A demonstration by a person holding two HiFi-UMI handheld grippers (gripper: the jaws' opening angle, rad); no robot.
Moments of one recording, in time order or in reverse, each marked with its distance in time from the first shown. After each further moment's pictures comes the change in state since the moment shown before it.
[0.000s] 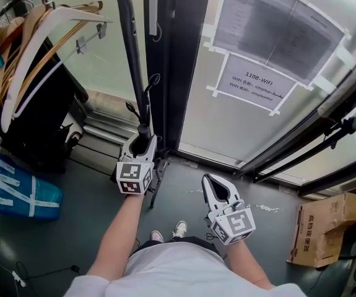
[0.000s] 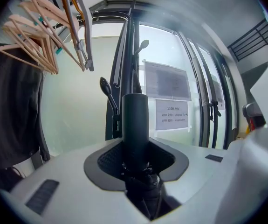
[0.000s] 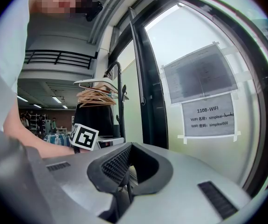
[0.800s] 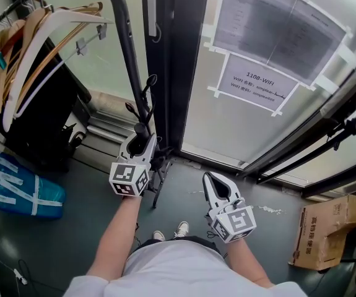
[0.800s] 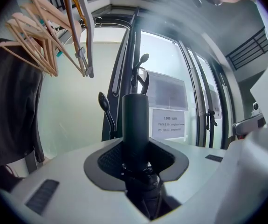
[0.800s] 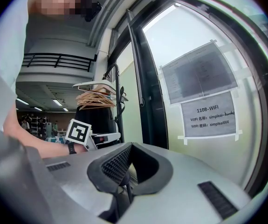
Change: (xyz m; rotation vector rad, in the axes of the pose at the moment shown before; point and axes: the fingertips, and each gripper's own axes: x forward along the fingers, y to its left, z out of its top) left arm -0.010 -0.006 0.027 -0.039 -0.068 -0.047; right arm 0.004 -0.011 0.002 0.017 -0.024 0.016
